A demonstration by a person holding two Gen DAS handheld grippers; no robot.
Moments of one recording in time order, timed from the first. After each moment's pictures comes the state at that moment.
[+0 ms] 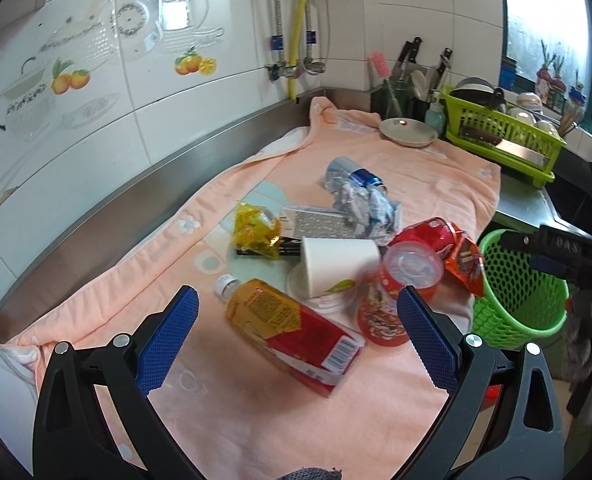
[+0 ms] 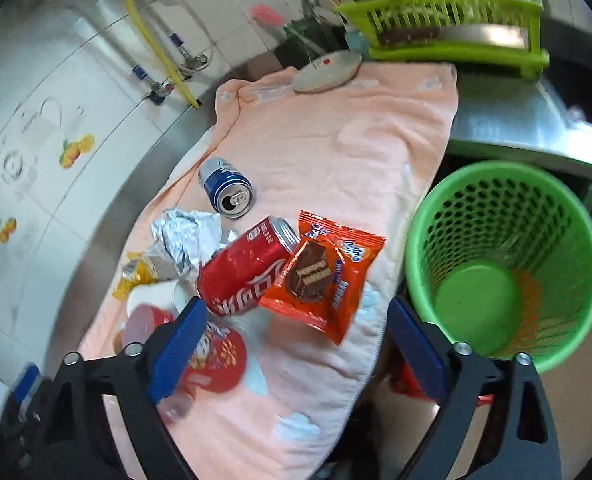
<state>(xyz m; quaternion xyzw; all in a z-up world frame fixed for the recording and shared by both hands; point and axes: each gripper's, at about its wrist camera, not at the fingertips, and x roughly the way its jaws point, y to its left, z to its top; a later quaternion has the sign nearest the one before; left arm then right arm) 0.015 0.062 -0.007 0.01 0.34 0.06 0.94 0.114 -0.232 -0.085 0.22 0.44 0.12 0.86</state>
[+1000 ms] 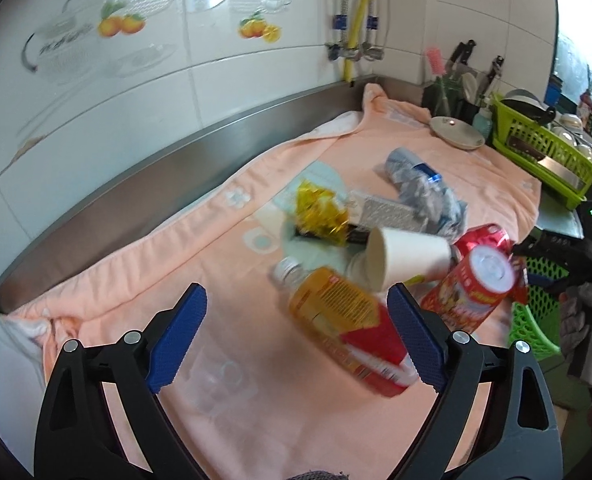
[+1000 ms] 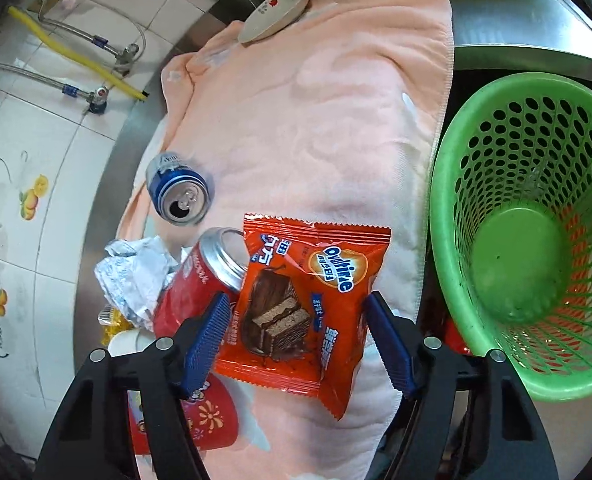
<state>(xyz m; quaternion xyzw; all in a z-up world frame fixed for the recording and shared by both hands) 0.028 0.120 -0.018 -0.03 0.37 0.10 0.92 0.190 -0.242 -0.158 0.31 0.52 0.10 0.79</state>
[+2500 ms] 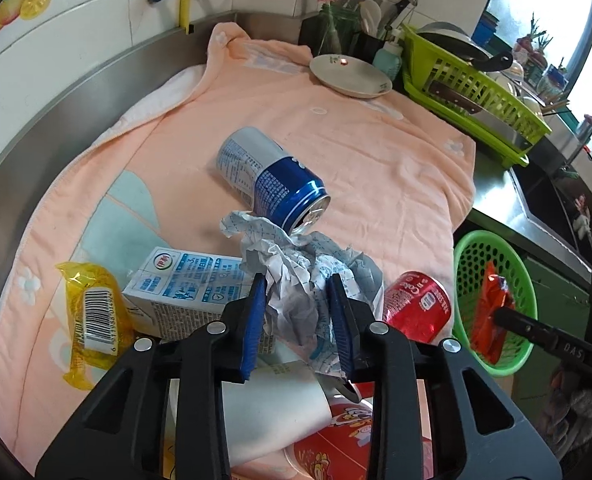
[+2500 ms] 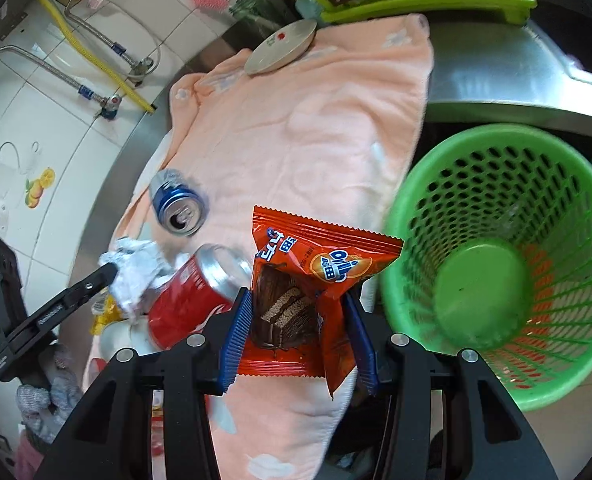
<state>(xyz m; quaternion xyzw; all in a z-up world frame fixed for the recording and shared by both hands) 0.232 0.032 -0.070 -0.04 0.47 -0.11 0.87 0.163 -0.272 -0.122 0.26 0.48 0.08 0.83</state>
